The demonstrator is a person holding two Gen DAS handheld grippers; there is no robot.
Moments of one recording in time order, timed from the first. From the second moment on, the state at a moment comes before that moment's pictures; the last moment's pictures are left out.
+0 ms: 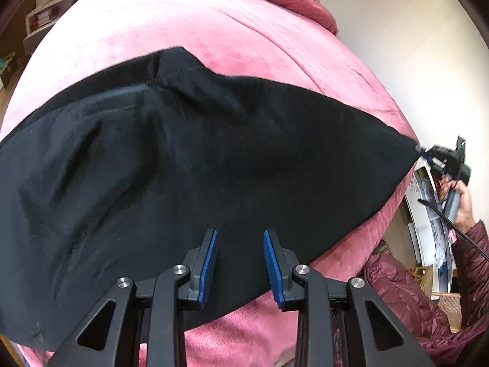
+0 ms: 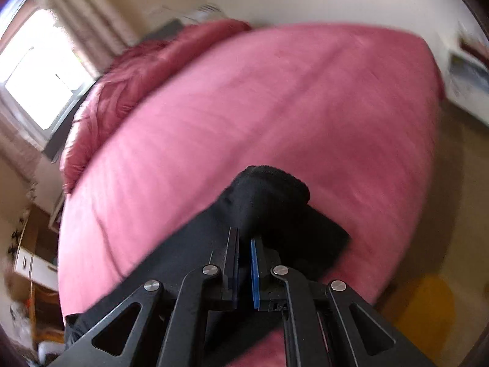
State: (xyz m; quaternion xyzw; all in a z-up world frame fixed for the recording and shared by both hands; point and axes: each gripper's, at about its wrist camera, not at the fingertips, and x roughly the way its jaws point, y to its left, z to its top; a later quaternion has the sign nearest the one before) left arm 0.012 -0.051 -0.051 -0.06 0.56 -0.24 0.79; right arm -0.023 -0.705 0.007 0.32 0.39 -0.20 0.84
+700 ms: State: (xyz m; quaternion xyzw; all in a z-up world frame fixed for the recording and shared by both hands) left arm -0.005 -0.098 -0.070 -0.01 0.56 -0.27 0.78; right arm -0.060 -0.726 -0.035 0.36 0.41 -0.24 0.81
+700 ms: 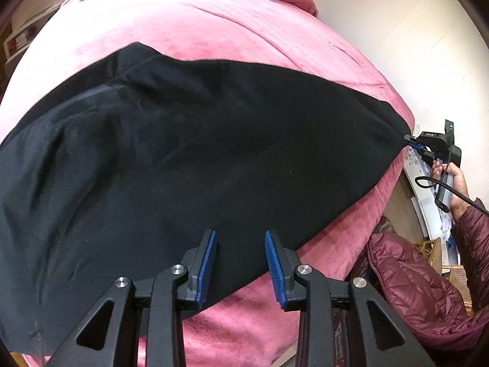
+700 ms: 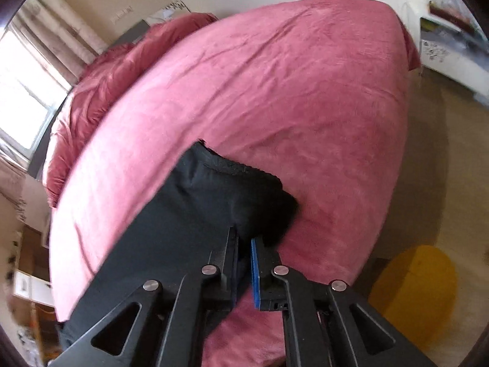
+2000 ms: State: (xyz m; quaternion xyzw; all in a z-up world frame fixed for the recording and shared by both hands) left arm -0.008 -0.042 -0.056 -0.04 0.53 -0.20 0.82; right arm -0.072 -0.620 -0.045 0.29 0.50 -0.11 0.81
